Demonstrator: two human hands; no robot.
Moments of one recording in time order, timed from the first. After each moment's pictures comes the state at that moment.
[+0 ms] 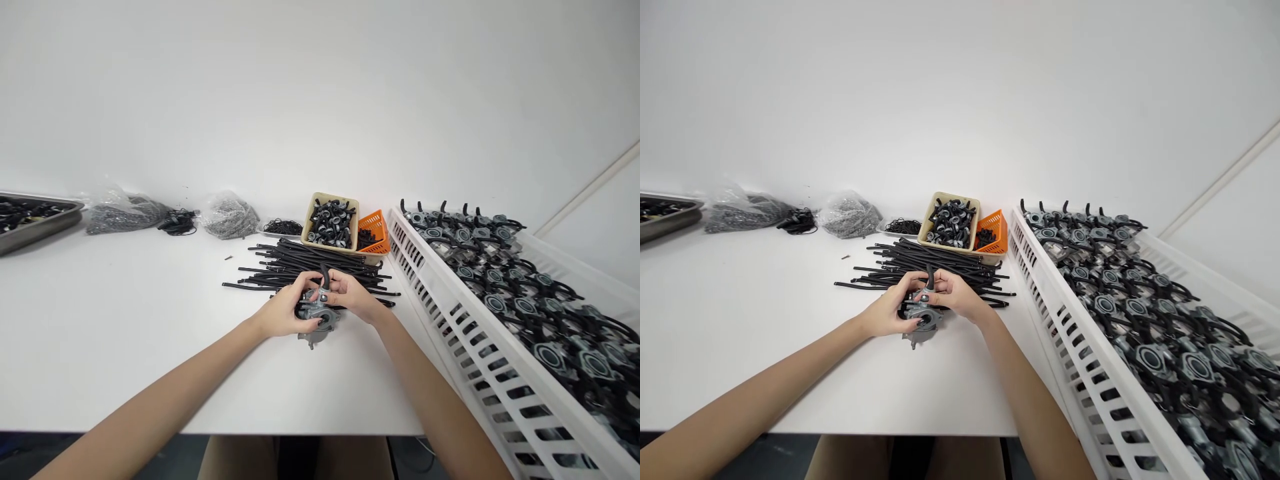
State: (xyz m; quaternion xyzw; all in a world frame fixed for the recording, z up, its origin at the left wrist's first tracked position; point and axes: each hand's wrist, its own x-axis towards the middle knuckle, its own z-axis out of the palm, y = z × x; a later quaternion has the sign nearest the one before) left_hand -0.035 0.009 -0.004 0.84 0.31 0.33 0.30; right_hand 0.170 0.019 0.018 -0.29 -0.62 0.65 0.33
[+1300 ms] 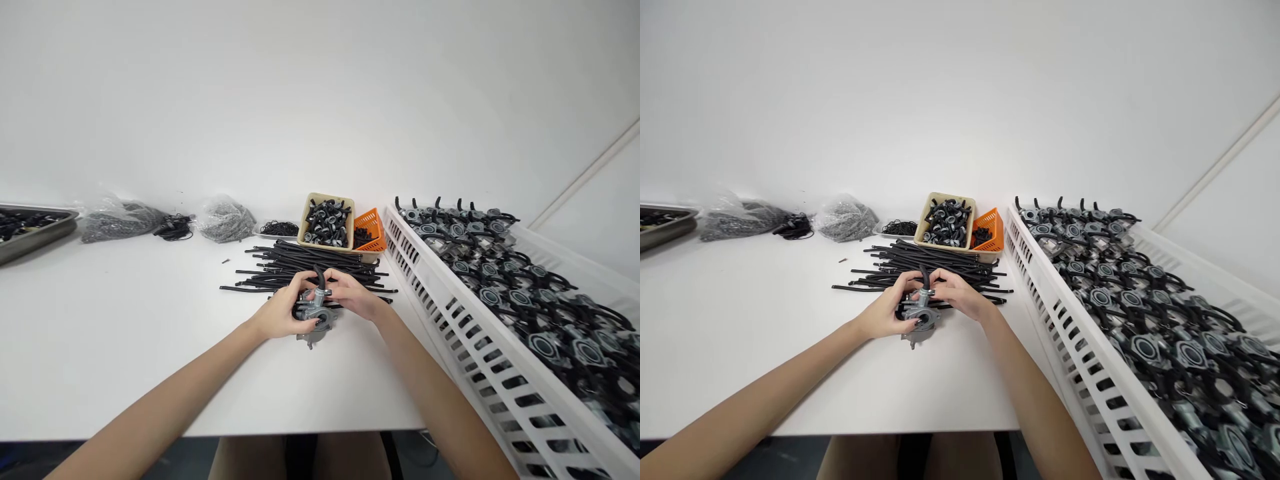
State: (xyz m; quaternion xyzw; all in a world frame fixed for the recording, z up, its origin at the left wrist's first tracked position) left_hand -0.036 0.006 0.000 0.85 0.32 0.32 0.29; right_hand 0.179 0.020 0.018 -0.24 -0.59 0.71 0.31
